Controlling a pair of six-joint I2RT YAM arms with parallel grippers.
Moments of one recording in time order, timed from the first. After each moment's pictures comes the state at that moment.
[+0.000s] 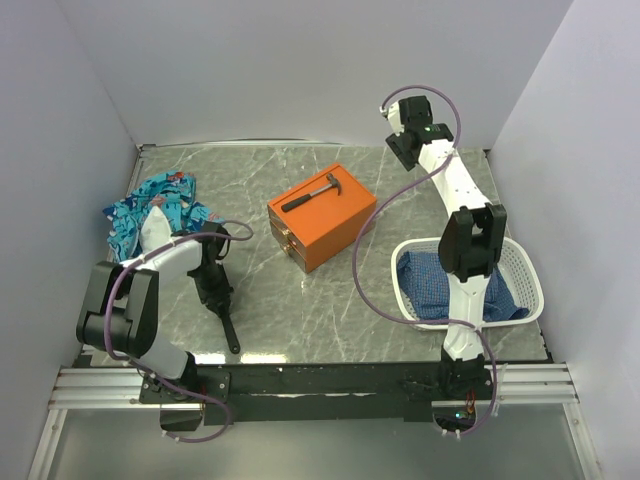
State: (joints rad) left arm -0.22 1.54 0.81 -0.84 0.03 -0.62; right arm 0.19 2.16 2.12 -0.77 0.36 -0.52
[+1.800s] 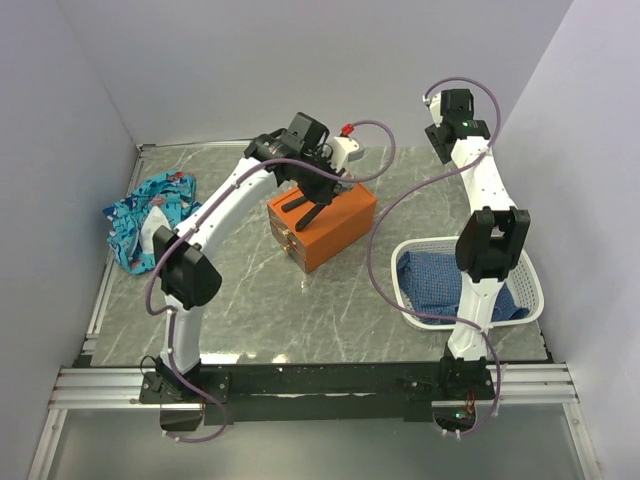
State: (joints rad) left arm -0.63 2.02 2.18 -1.02 0.31 0.27; right arm 0.02 2.12 2.12 -0.75 0.41 -0.54
